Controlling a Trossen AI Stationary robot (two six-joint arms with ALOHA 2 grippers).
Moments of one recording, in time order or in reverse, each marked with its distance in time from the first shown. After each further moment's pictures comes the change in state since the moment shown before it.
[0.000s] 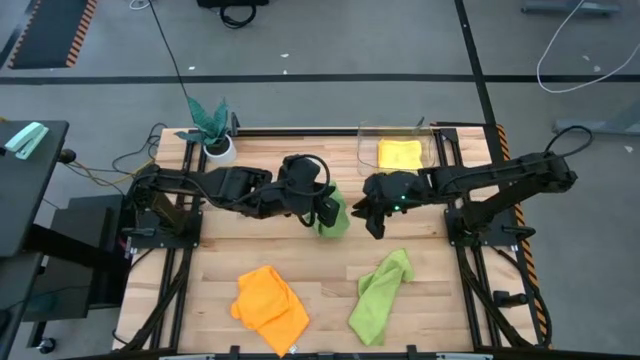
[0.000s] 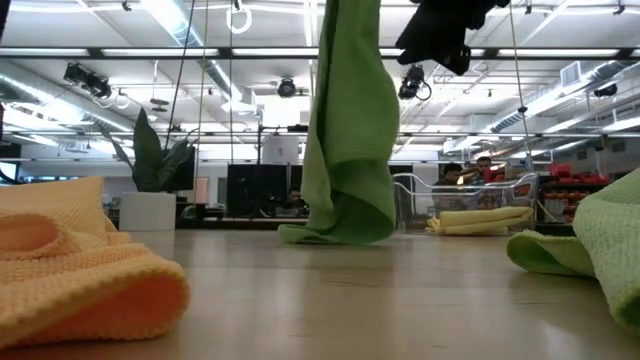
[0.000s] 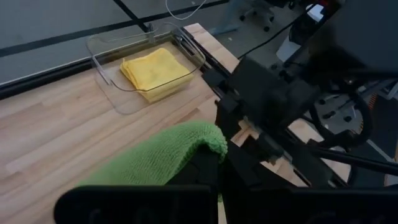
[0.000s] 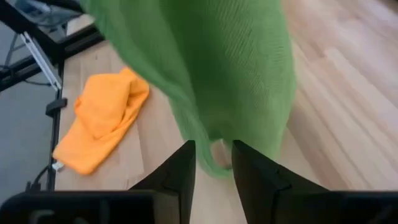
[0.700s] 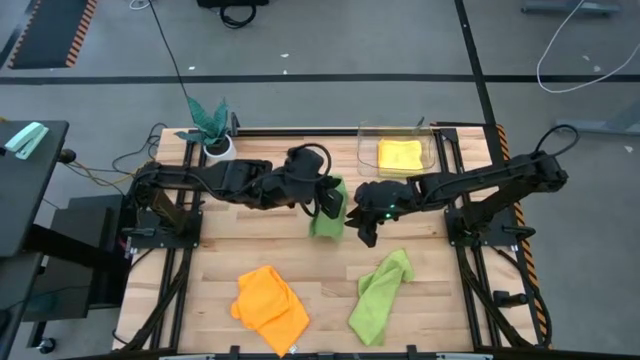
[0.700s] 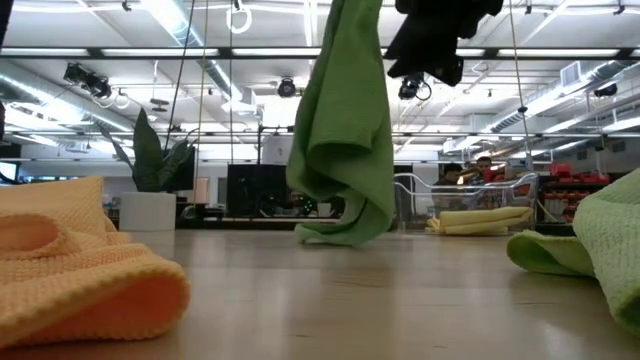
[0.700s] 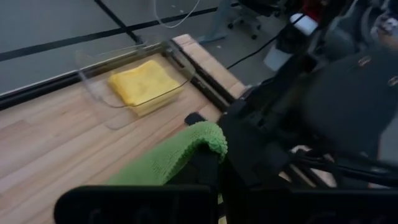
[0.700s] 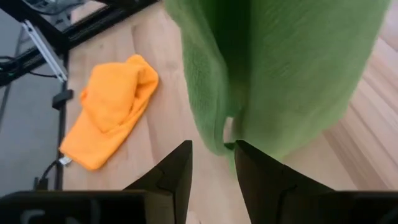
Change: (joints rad) left arm 0.051 -0.001 -0.001 0.091 0.055 0.066; right arm 0.035 0.084 0.000 0.056 -0.019 0.045
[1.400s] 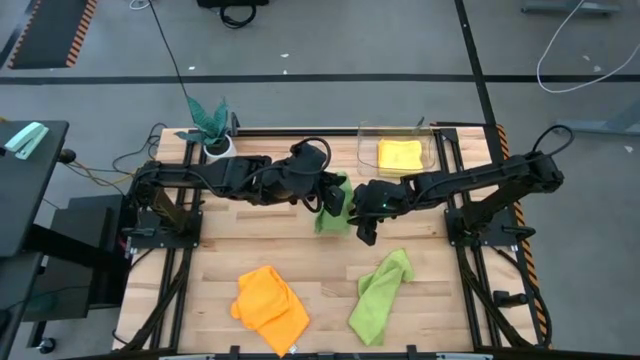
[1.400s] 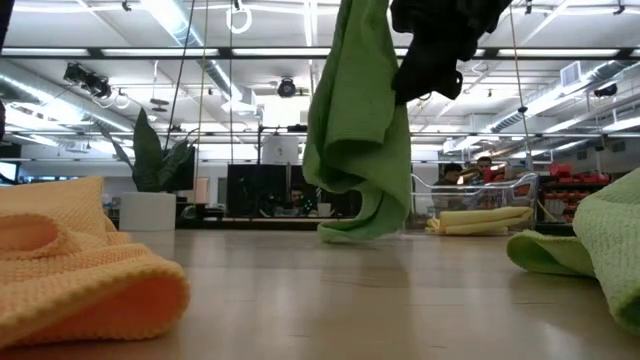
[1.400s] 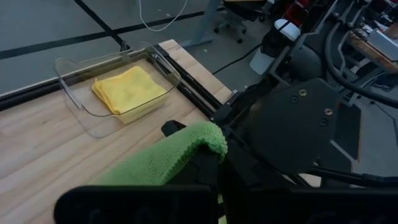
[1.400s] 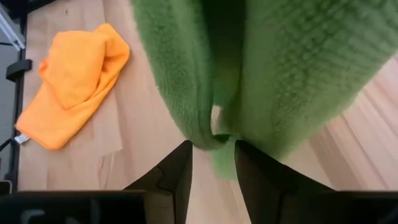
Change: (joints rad) left arm 0.020 -0.001 0.000 0.062 0.051 0.031; right arm -0.041 0.037 -0.002 -0.068 0.000 -0.087
